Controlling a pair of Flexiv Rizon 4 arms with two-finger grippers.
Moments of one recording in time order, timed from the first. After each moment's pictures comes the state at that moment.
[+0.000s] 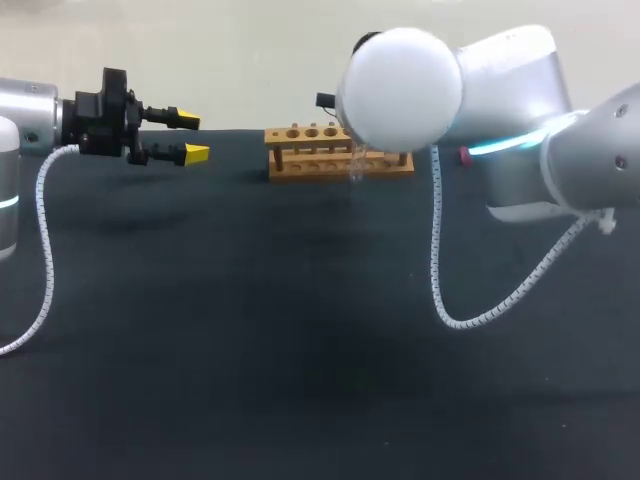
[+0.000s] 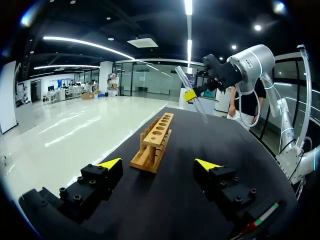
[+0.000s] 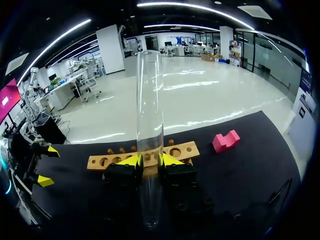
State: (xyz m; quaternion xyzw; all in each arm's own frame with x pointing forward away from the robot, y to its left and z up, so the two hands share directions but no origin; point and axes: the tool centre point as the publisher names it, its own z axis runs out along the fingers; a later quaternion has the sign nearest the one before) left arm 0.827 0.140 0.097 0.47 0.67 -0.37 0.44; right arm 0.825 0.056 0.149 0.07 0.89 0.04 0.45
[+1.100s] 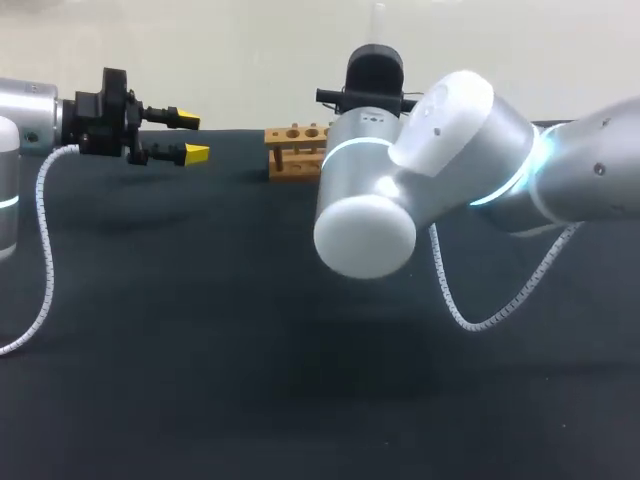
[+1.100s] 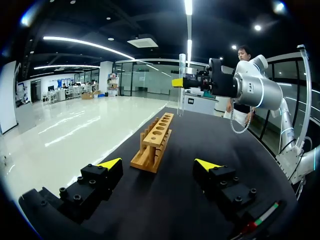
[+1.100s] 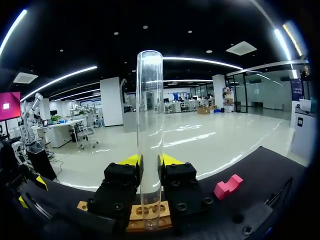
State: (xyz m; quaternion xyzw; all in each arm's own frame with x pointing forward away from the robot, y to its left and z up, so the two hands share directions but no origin) left arm 0.827 0.140 0.097 0.47 0.67 -0.37 0.44; right arm 0.870 0.045 0.187 0.07 0.74 0.01 0.66
